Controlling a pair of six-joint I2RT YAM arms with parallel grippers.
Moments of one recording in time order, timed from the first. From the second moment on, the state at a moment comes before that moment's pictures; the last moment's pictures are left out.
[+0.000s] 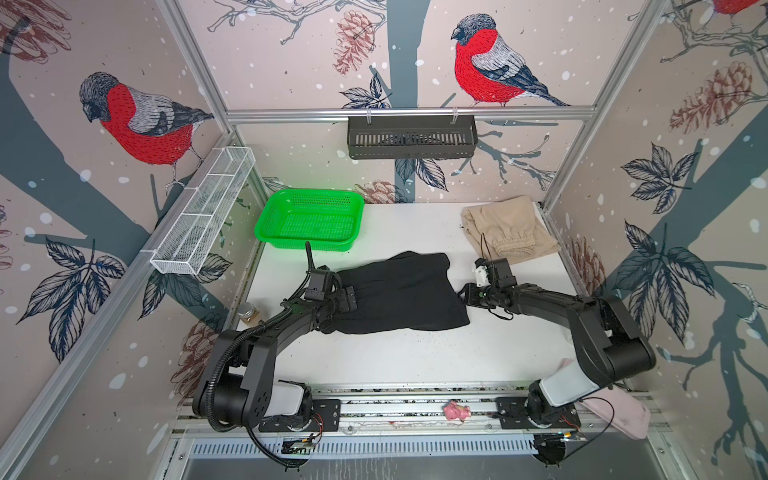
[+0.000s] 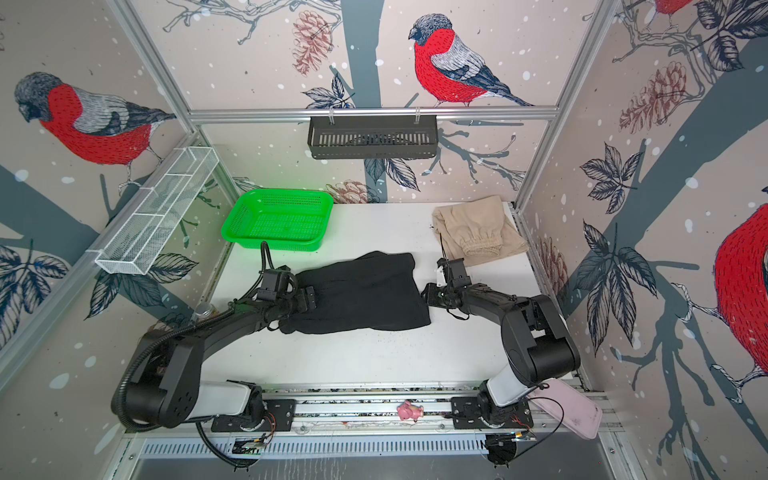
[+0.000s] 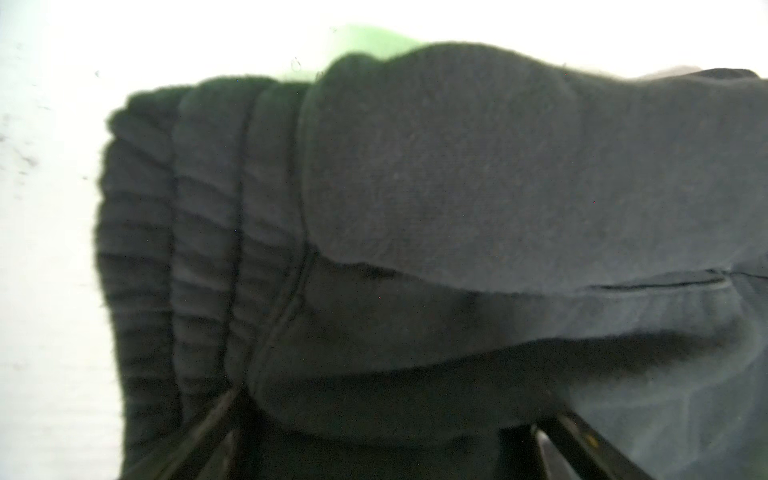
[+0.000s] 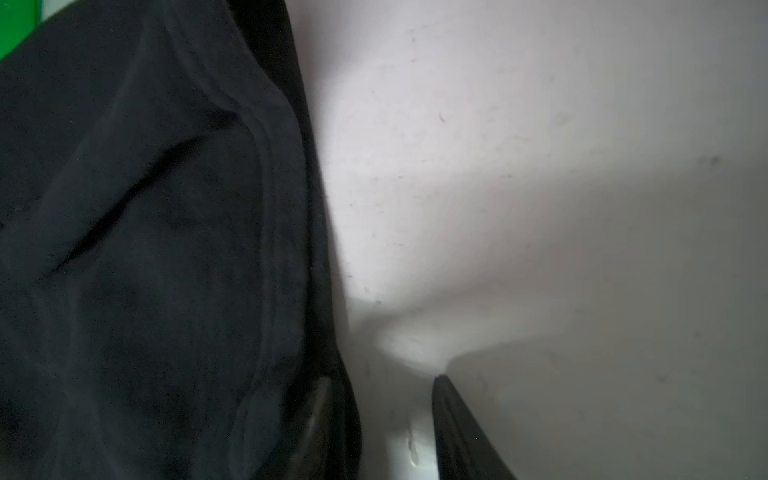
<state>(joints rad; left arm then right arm) -0.20 1.37 0.56 -0.15 0.10 -0.47 0.30 1.59 0.68 -0.05 -0.31 0.39</state>
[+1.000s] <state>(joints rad) -0.16 1.39 0.57 -0.13 0.14 -0.45 0.20 1.51 0.67 -0.30 -0.34 0.38</state>
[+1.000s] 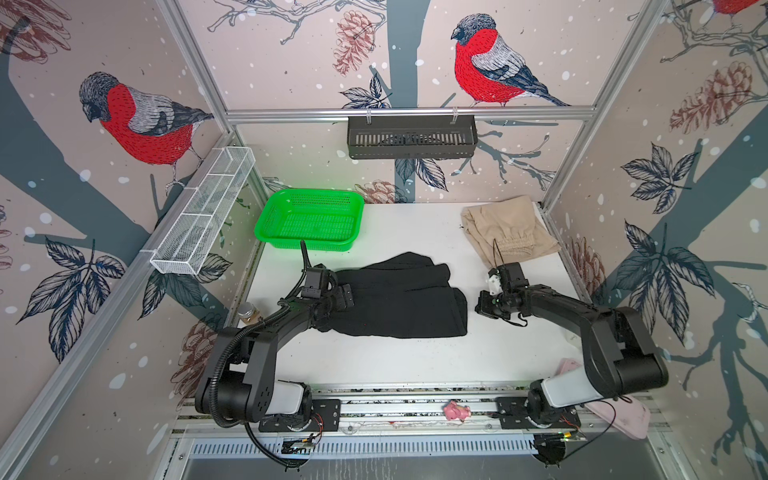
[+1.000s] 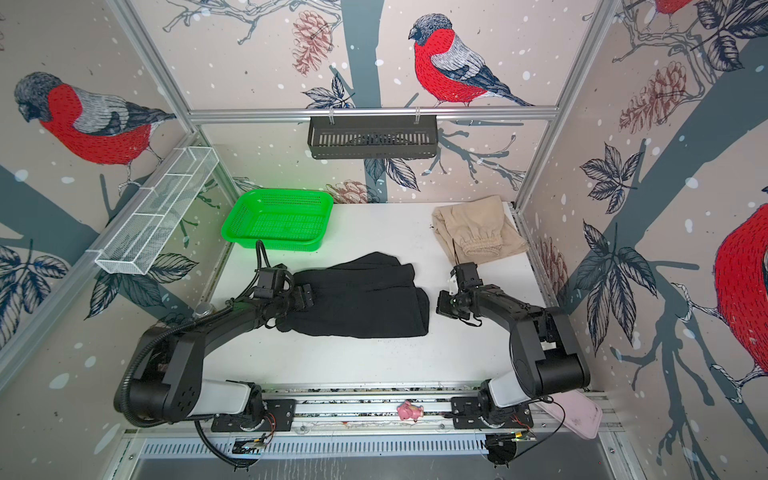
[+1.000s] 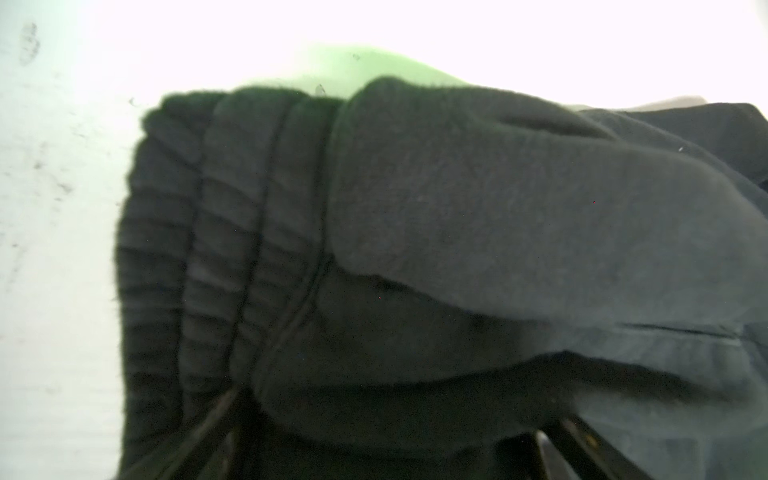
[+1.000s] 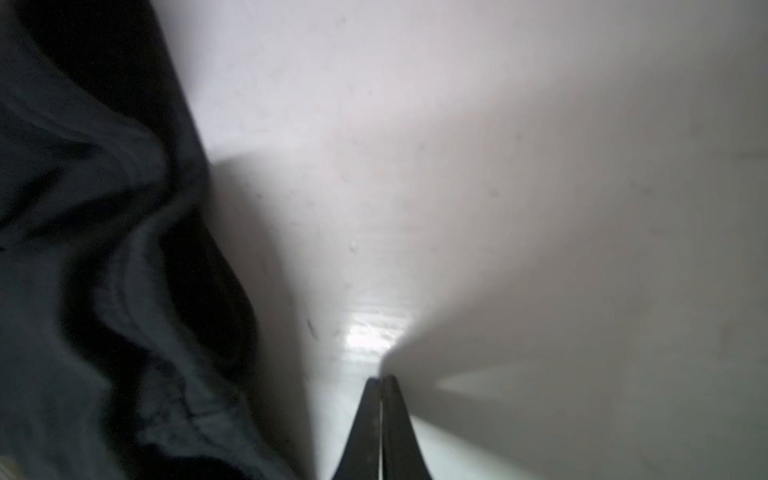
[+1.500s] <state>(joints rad) -0.18 1.20 0.69 -0.23 0.28 -0.44 0.39 1.43 0.89 -0.31 -0.21 0.28</state>
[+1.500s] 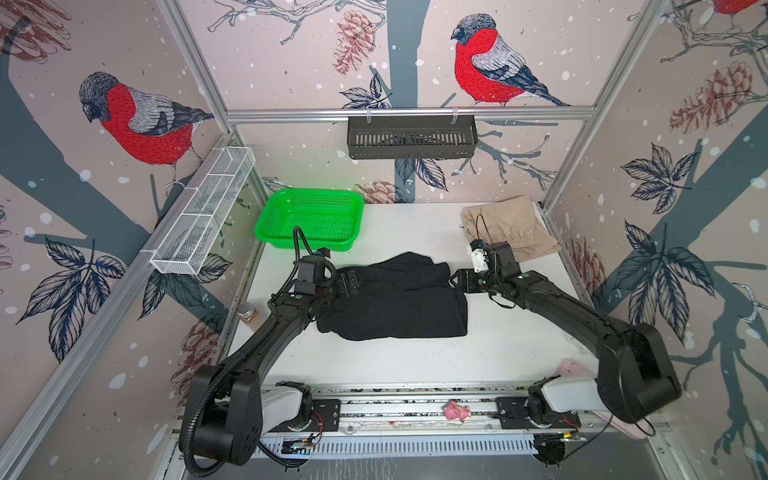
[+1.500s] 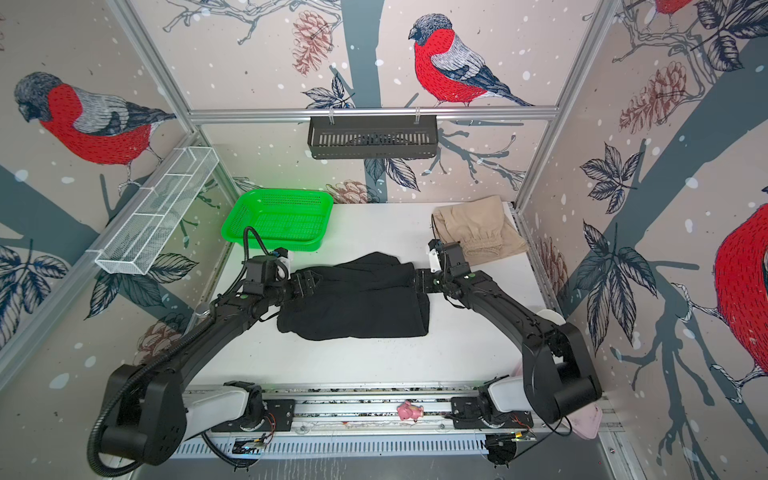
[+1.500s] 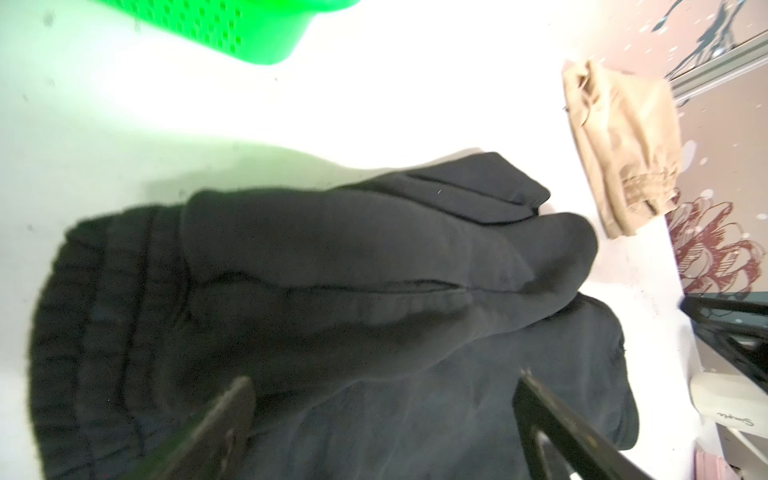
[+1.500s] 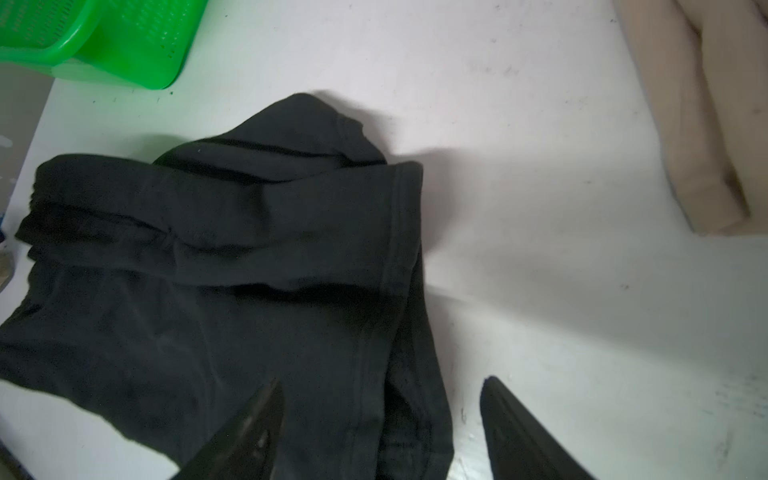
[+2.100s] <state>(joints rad) -0.07 1.53 0.85 -0.25 0.08 -0.41 0.37 1.96 1.27 -0.26 -0.31 0.18</state>
